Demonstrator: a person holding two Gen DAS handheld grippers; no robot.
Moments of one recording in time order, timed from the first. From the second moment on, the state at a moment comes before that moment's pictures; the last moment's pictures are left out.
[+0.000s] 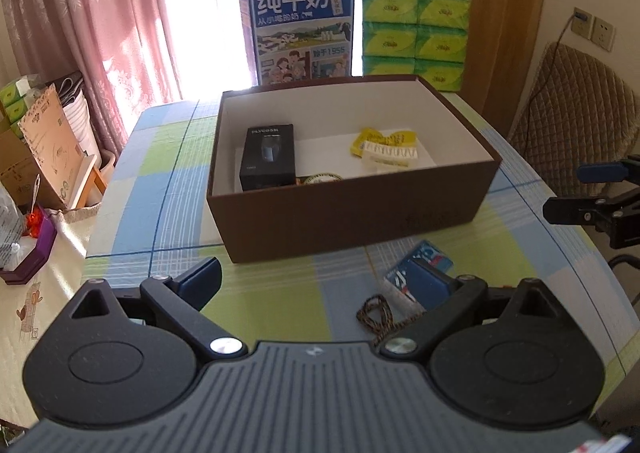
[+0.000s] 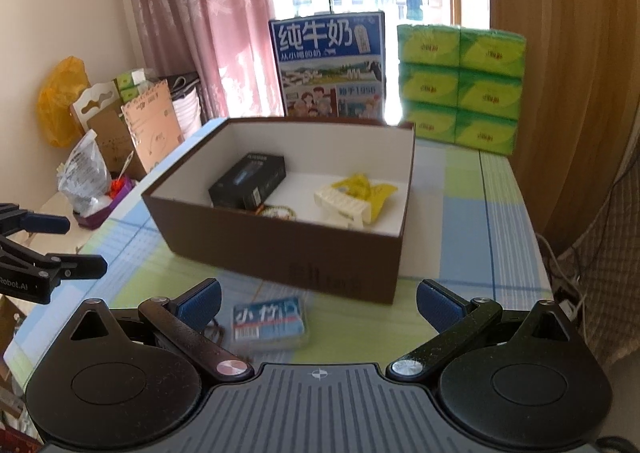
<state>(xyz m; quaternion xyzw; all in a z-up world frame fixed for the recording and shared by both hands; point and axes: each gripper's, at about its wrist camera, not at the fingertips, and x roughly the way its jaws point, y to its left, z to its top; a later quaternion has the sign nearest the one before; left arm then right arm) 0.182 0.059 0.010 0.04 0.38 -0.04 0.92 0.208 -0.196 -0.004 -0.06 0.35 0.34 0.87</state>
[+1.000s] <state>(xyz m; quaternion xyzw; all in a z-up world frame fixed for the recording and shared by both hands) 0.159 0.039 -0.073 0.08 0.47 -0.11 0.87 0.176 -0.234 -0.090 -0.10 0.48 0.29 0.82</state>
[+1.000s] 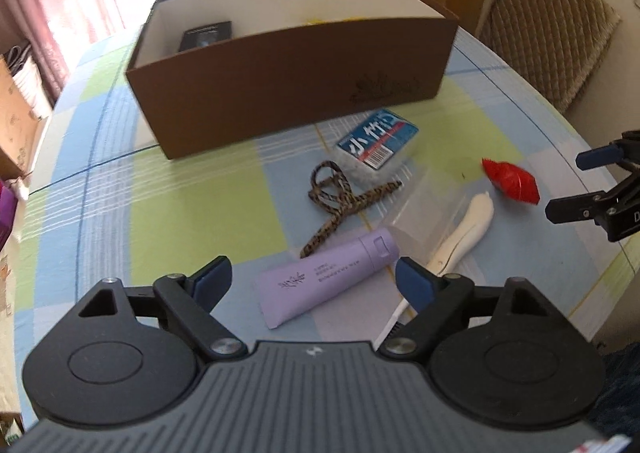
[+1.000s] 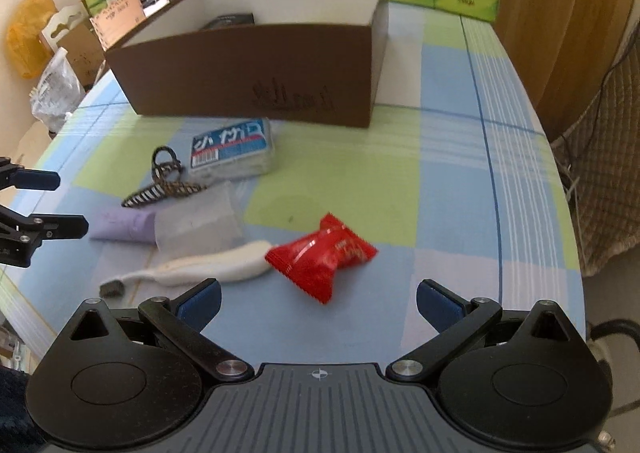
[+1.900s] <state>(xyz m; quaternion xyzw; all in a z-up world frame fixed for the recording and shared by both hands) 0.185 0.055 -0.123 0.12 0.50 -0.26 0.81 0.182 -0.252 -0.107 -0.07 0.52 0.22 0.82</state>
